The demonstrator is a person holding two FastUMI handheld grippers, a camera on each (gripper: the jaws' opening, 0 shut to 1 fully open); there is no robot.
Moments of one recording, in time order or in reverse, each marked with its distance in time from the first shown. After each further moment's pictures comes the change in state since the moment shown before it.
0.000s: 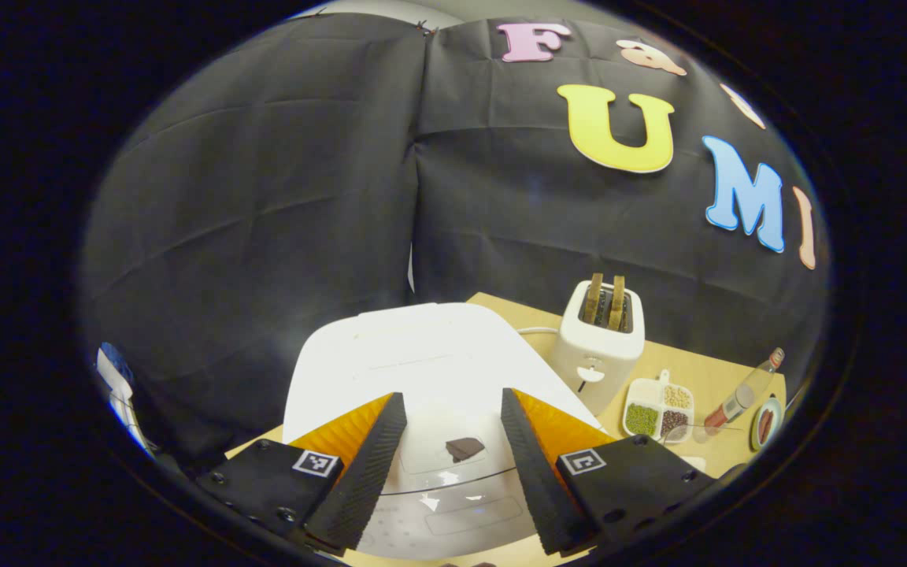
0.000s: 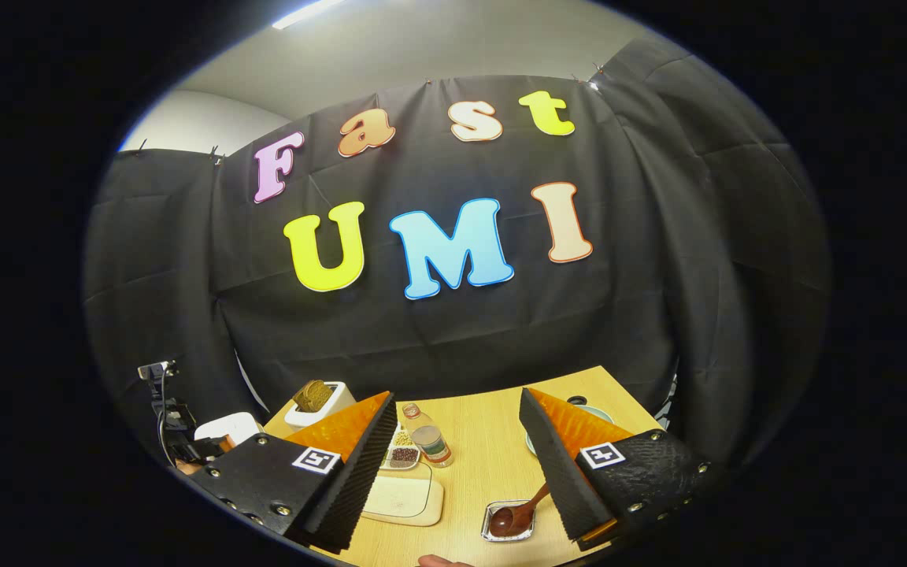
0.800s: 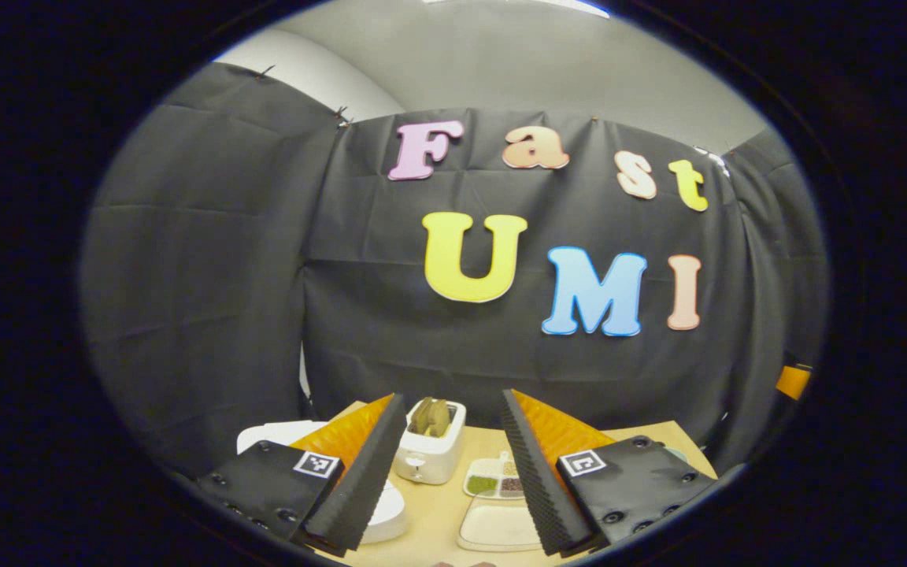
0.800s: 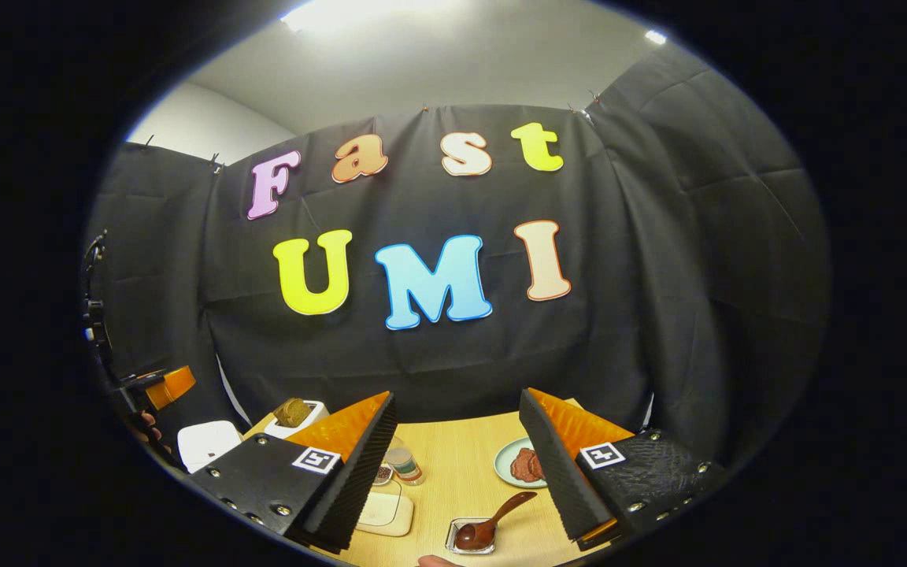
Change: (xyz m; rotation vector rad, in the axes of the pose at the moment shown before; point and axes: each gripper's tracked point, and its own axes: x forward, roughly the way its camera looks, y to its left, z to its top) left arm -0.212 -0.173 0.157 0.035 -0.375 -0.424; right arm -0.023 -0.025 0.049 -0.043 -0.125 -0.047
